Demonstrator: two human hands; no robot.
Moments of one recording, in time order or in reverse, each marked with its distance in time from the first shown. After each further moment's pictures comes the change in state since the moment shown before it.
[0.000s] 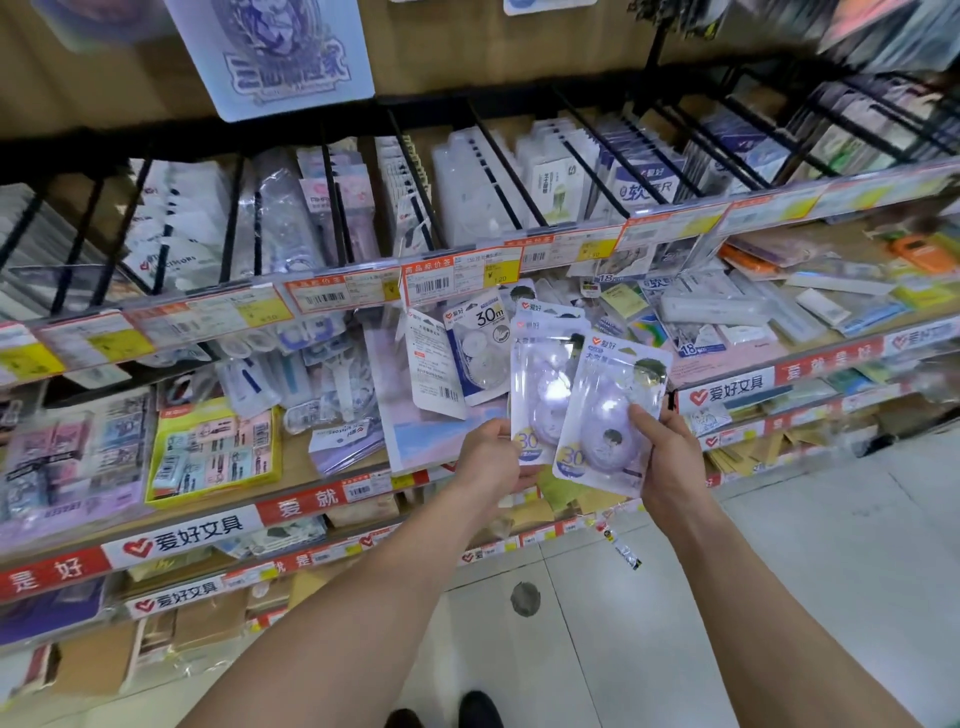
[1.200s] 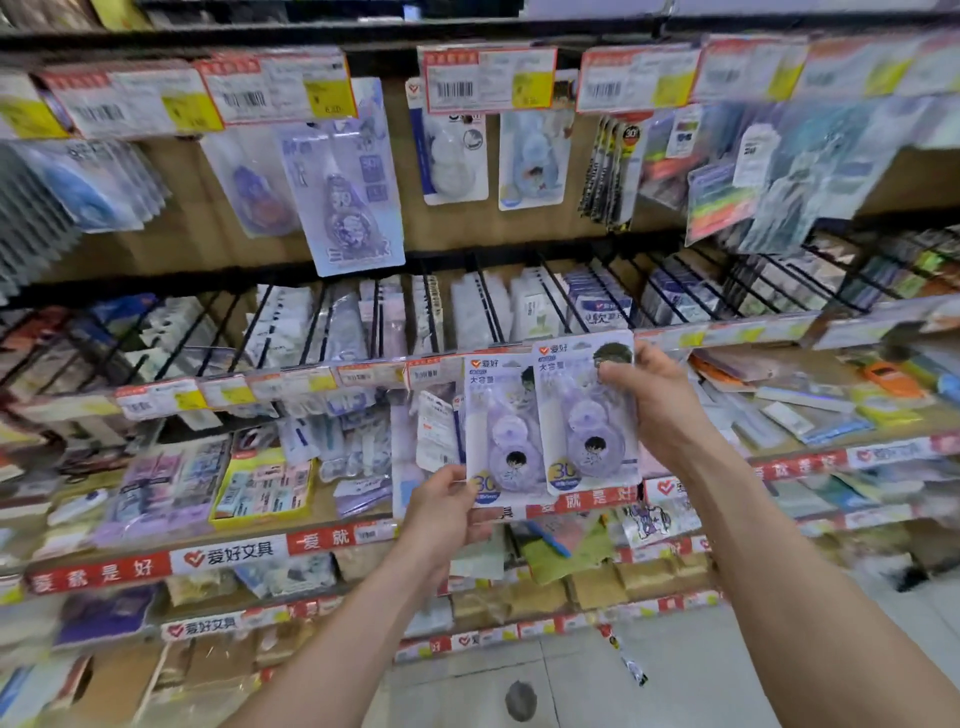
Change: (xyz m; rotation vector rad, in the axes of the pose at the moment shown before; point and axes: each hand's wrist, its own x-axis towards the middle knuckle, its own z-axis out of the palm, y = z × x) left_hand -0.134 0.041 -0.004 -0.204 0.166 0.227; right_hand -0.061 -0.197 0.027 -0.073 -0.594 -0.346
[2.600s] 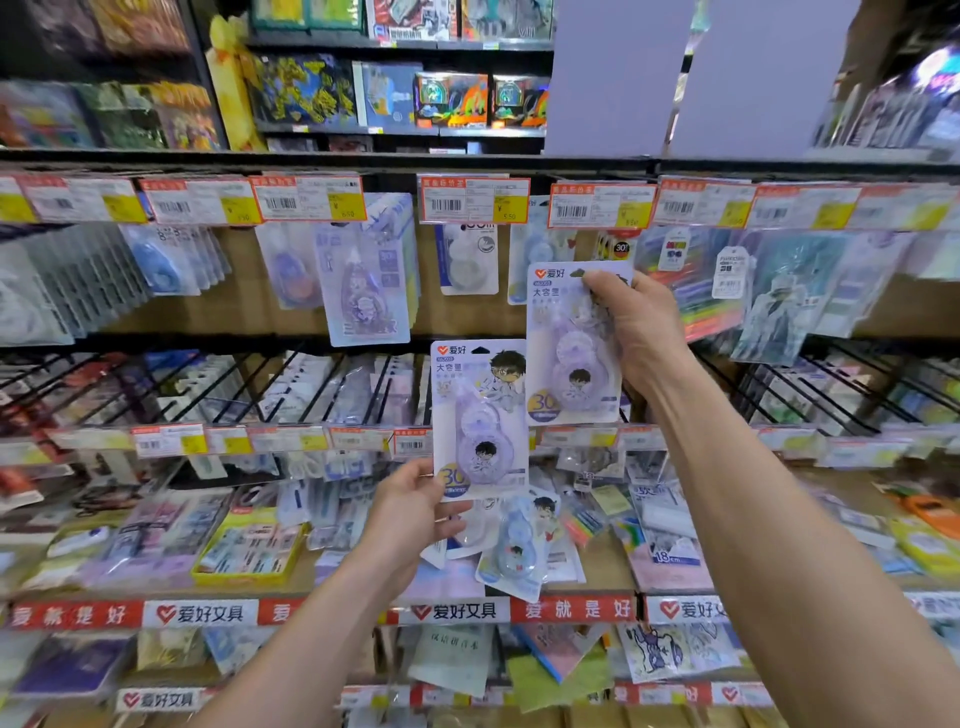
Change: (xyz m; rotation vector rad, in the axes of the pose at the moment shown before) left_hand -0.005 0.070 0.023 -0.089 0.125 0.257; right_hand 0.095 -0.124 0.032 0.009 -0.031 -0.293
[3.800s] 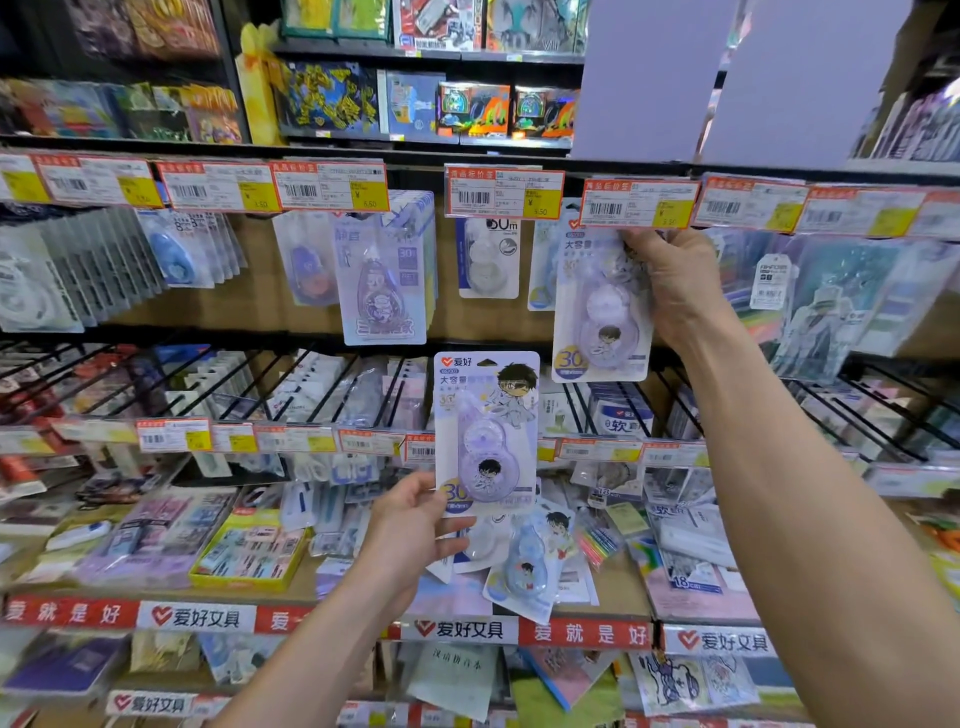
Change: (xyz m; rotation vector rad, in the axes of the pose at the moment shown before) left_hand 0.003 -0.007 -0.008 -0.065 0.036 0.020; right_hand 0.059 -0.011 0.003 0.023 -0.134 -0.212
